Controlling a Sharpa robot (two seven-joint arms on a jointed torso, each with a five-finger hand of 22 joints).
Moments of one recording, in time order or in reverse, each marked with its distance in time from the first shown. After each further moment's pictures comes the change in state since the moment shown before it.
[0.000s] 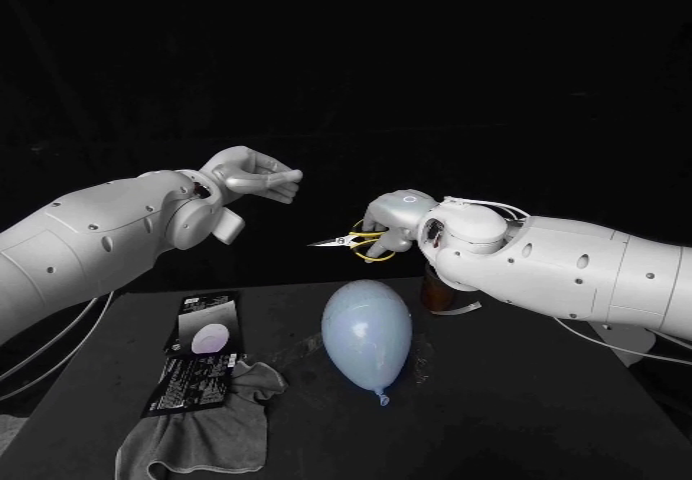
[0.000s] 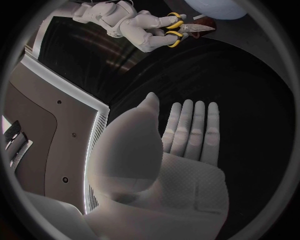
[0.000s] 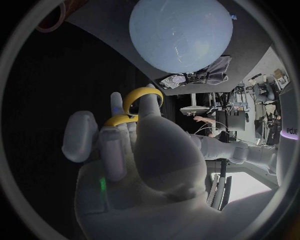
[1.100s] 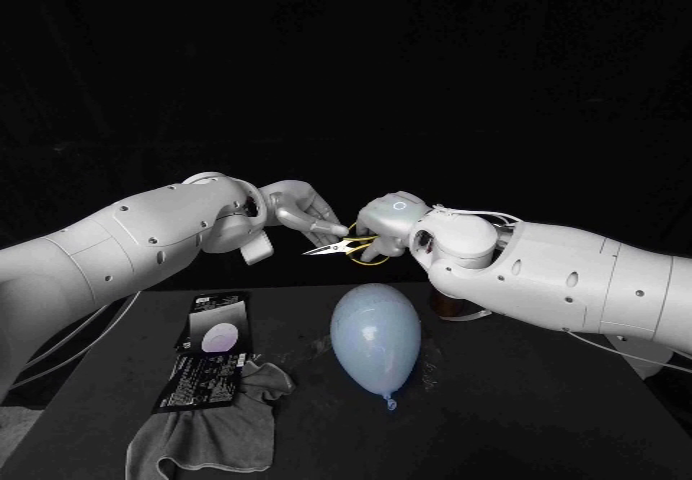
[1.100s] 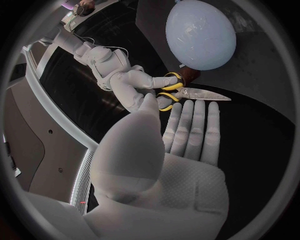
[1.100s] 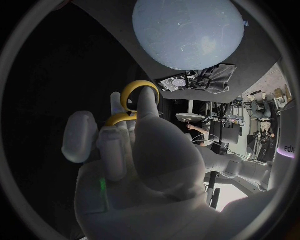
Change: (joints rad) left arm -0.003 0.047 -0.004 0.045 -0.268 0.257 -0.106; left_hand 0.021 0.061 -0.139 -0.004 0.000 0.010 -0.001 -0.015 0.013 -0.016 -0.006 0.000 0.001 0.070 -0.016 -0.009 0.007 -0.007 0.026 -0.003 0.004 0.006; right arm -0.006 0.058 -0.001 -0.011 -0.140 -0.015 -0.020; right_hand 0.022 0.020 0.004 0.004 0.000 0.004 -0.004 -0.004 -0.001 0.004 0.000 -0.005 -0.002 0.000 0.000 0.001 0.000 -0.001 0.003 0.004 0.004 0.005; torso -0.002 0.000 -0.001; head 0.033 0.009
